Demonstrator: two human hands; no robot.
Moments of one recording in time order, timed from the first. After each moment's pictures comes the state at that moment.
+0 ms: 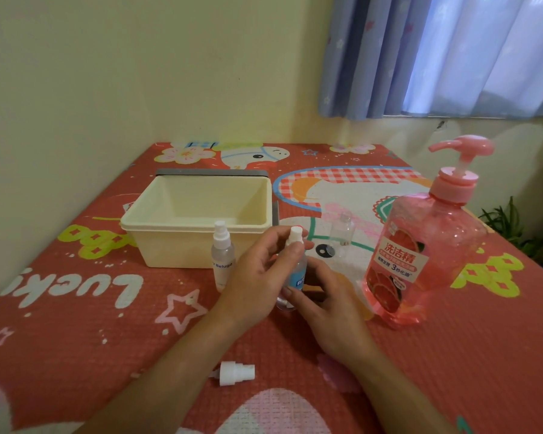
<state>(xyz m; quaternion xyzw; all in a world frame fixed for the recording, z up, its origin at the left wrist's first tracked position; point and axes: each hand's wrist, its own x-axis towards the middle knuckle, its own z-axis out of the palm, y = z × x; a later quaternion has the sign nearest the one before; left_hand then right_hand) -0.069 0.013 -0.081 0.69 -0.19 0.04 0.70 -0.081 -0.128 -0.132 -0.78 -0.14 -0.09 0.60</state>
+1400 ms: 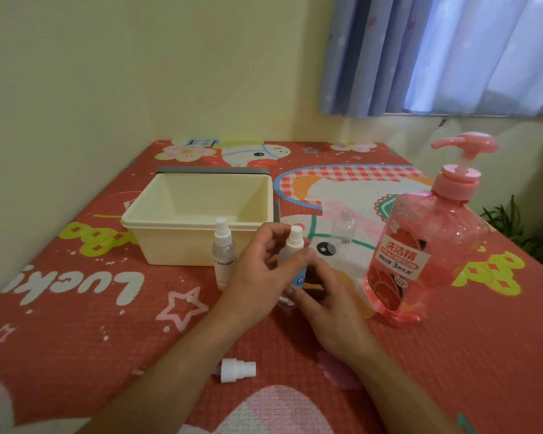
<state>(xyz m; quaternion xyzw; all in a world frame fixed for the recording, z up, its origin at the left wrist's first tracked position) -0.073 0.011 -0.081 0.70 -0.17 0.07 0.69 -0.084 -0.127 -0.129 -0.77 -0.15 -0.08 0.62</state>
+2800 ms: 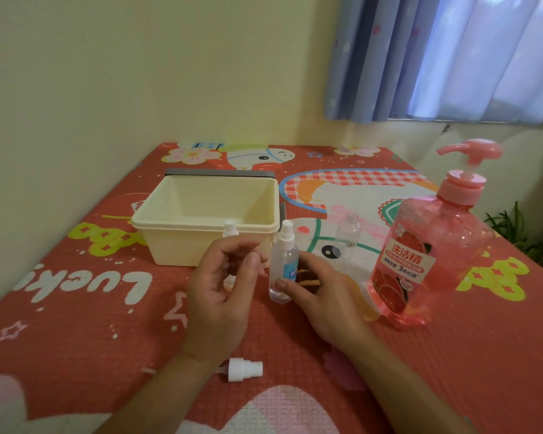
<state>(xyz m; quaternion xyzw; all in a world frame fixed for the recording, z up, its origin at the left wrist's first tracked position) -0.104 0.045 -0.090 0.67 -0.17 0.31 0.66 -0.072 -0.116 -0.121 -0.84 -0.12 -0.10 0.52</state>
